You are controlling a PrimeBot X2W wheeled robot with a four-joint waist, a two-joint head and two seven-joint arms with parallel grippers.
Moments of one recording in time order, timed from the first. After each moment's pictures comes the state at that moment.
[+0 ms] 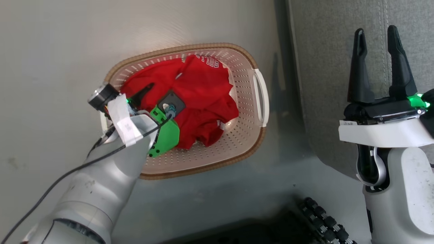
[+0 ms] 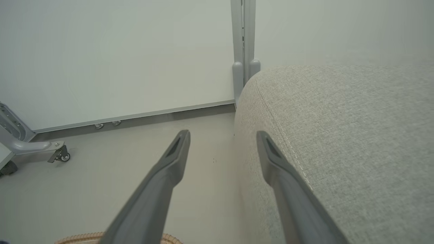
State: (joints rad) left arm -0.96 0.05 -0.73 1.22 0.10 -0.03 -0.12; right arm -0.36 -0.05 0.00 -0.10 0.23 0.13 -0.26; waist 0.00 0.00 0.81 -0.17
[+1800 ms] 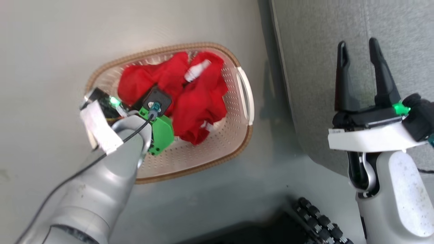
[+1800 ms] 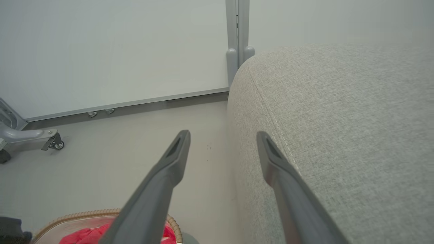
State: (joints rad) left arm -0.95 0.07 -0.72 1.21 -0.08 0.00 -0.25; right arm -0.34 -0.05 0.04 -0.05 0.23 0.13 -0.26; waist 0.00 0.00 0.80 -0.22
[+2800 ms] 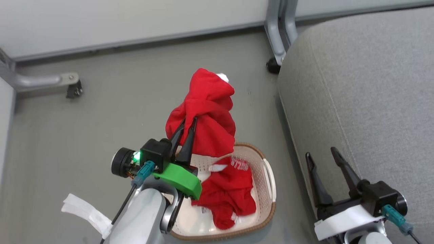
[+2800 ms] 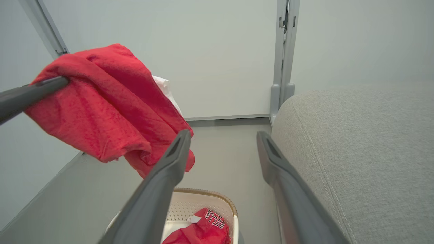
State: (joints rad) left arm -0.39 0.05 -0.48 0.42 -0.29 -0.02 -0.26; right arm 0.03 -0.10 0.14 0.05 0.17 0.13 -0.26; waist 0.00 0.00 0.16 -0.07
